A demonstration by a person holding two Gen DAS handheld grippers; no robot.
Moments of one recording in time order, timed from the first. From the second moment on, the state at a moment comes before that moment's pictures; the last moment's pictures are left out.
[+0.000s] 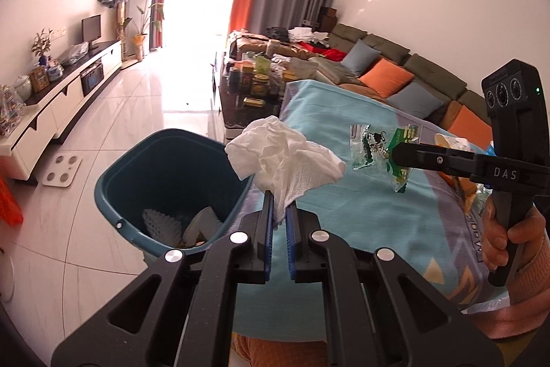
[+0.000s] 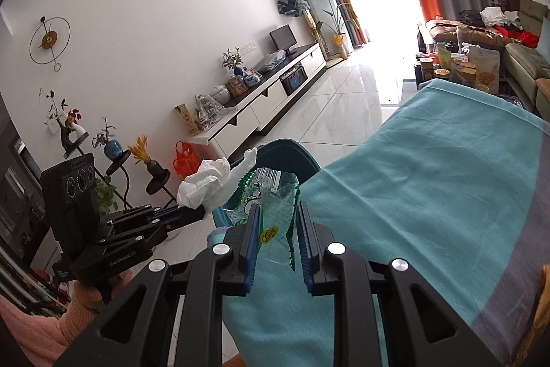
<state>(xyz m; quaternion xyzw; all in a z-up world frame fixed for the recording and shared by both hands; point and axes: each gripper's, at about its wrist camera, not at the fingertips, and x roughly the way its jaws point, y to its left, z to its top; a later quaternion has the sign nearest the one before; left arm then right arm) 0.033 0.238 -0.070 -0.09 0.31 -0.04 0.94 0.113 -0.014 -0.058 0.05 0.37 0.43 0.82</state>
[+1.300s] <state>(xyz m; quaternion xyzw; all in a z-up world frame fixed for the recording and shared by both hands) 0.072 0.292 -0.105 -0.13 0.35 0.05 0.93 0.166 0.104 -0.086 -0.01 0.43 0.43 0.79</state>
